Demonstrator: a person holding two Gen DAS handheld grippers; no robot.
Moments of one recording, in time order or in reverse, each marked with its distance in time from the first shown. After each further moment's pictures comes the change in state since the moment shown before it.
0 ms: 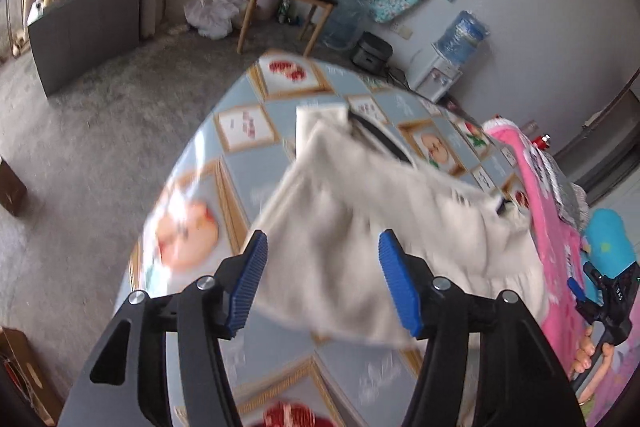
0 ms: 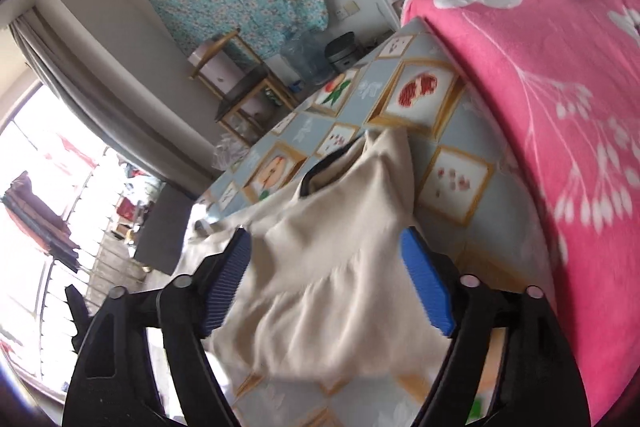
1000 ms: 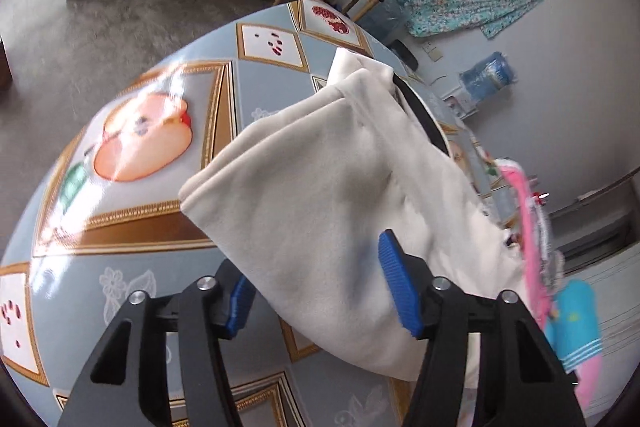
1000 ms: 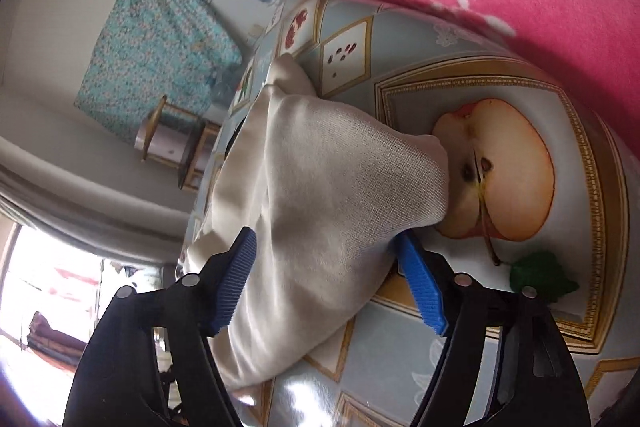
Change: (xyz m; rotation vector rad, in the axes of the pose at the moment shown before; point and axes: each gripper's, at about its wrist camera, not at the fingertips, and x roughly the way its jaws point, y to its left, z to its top) left arm 0.075 0.012 -0.033 -0.265 -0.033 -0.024; right arm 0.049 -0.039 -0.078 0.451 -0.170 -0.108
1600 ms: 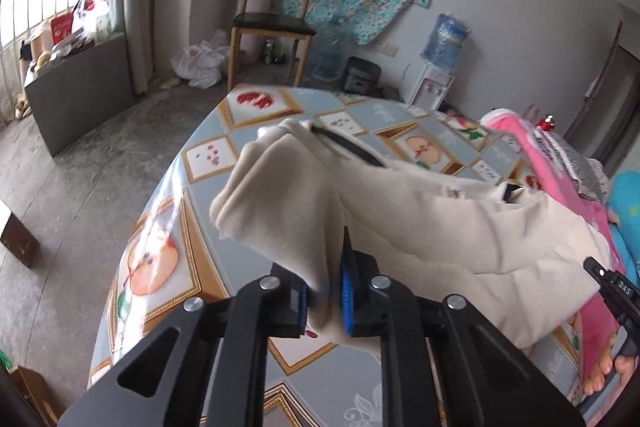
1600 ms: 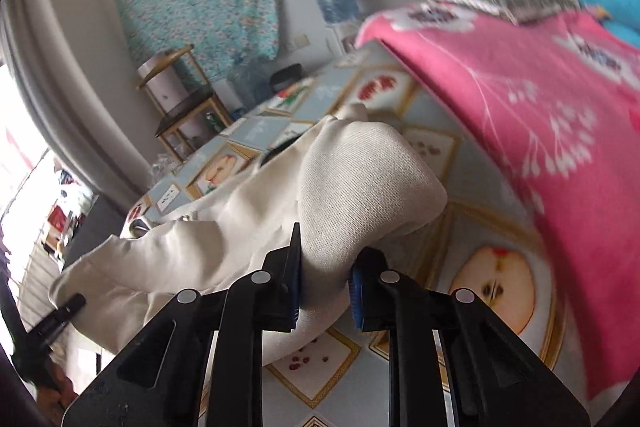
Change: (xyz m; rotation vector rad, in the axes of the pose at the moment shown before) left arm -0.051 -0.075 -0.002 0.464 -0.165 0.073; right arm -0.017 0.095 0.002 -0.561 -0.140 -0.153
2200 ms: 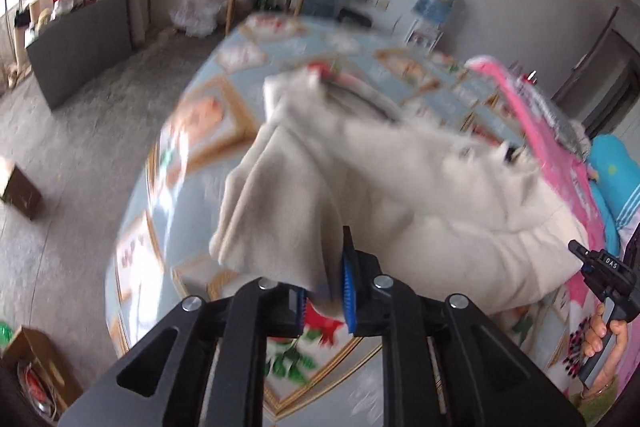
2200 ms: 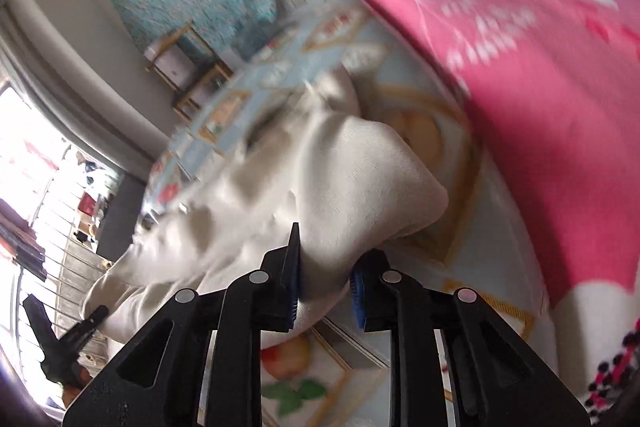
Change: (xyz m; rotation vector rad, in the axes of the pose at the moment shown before) left arm -0.063 0.030 -0.103 -0.036 0.245 -0.028; right arm -0.047 -0.083 -0.074 0.181 0.272 0.050
